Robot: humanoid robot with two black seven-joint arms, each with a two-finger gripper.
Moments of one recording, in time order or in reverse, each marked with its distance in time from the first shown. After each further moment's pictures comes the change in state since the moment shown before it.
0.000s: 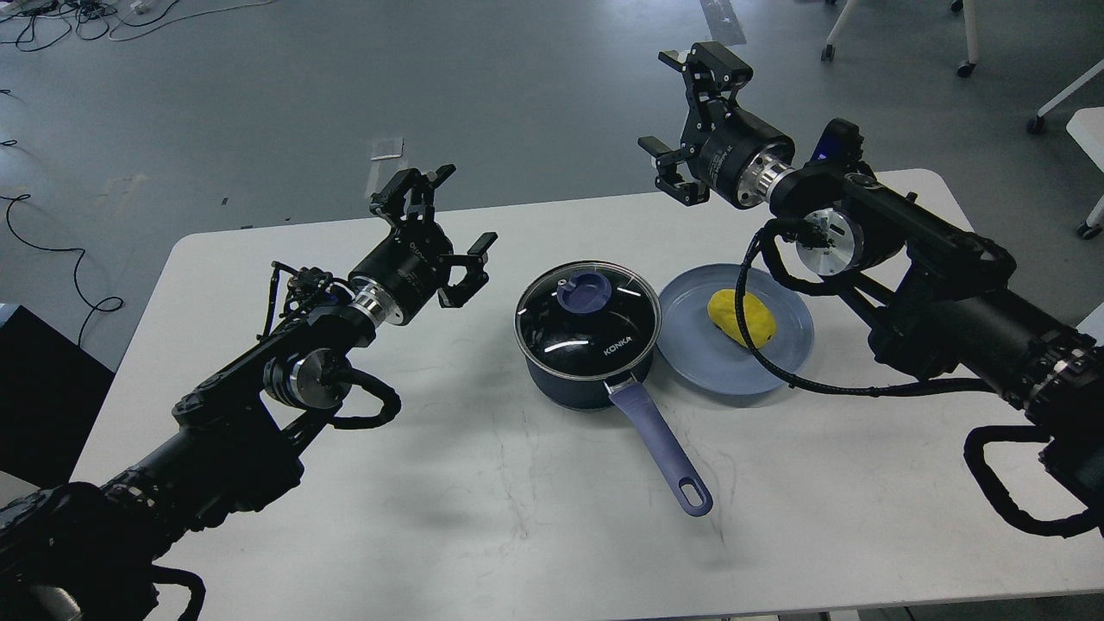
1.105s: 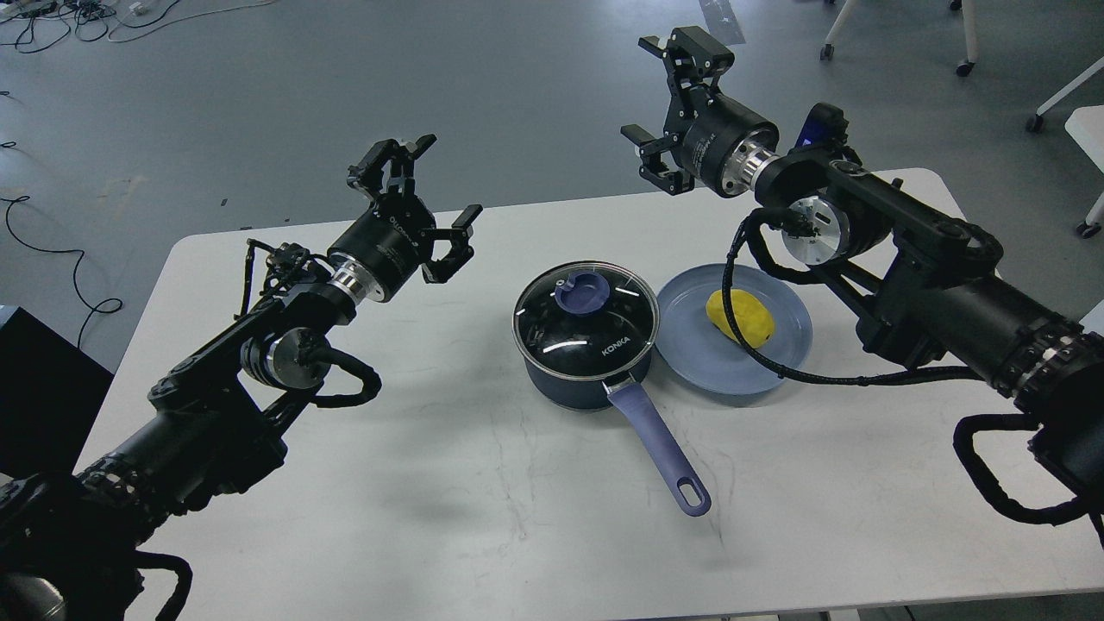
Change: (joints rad) left arm -0.032 0.026 -0.020 -0.002 0.001 -0.034 0.008; right arm 0.027 0.010 -0.013 0.001 -0.009 -0.001 -0.006
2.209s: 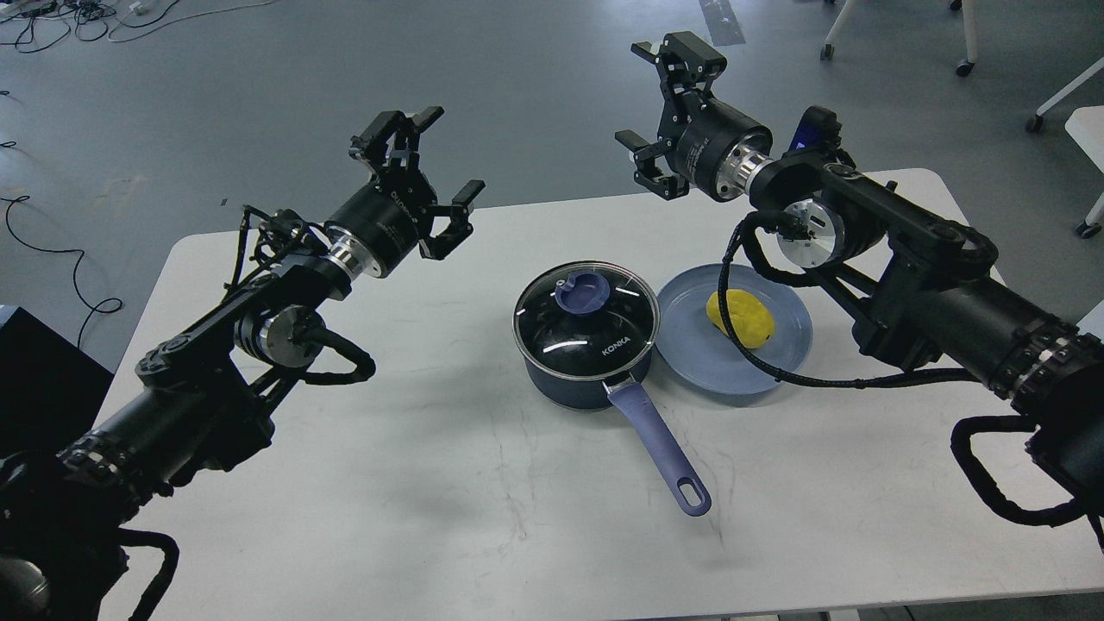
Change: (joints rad) left arm -0.087 0.045 0.015 -0.029 0.204 0.034 -0.055; right arm -0.001 0.004 -0.008 0.006 0.000 -0.004 -0.010
